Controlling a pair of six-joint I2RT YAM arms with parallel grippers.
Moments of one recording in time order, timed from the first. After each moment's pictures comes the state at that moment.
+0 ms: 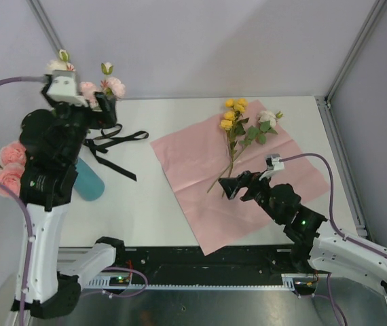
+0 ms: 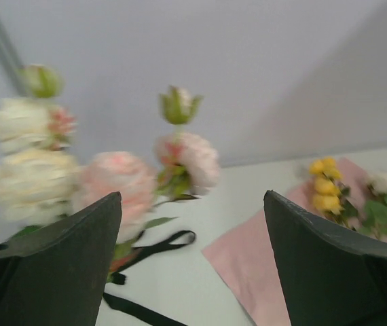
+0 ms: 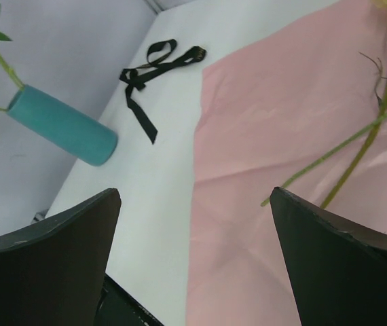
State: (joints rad) left arm -0.13 0.94 1.53 -0.49 -0.05 0.02; right arm 0.95 0.68 0.43 0.19 0.32 0.64
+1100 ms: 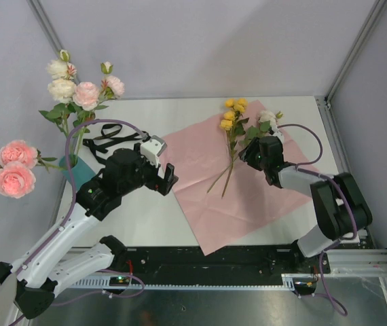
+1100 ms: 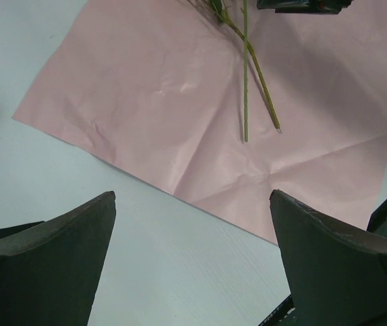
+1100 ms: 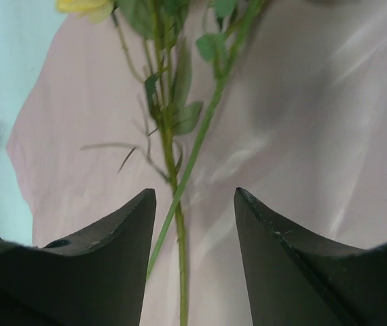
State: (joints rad) left arm -0.64 0.84 0.91 -0.54 0.06 -0.03; right arm 0.37 1.53 0.74 0.22 0.09 0.76
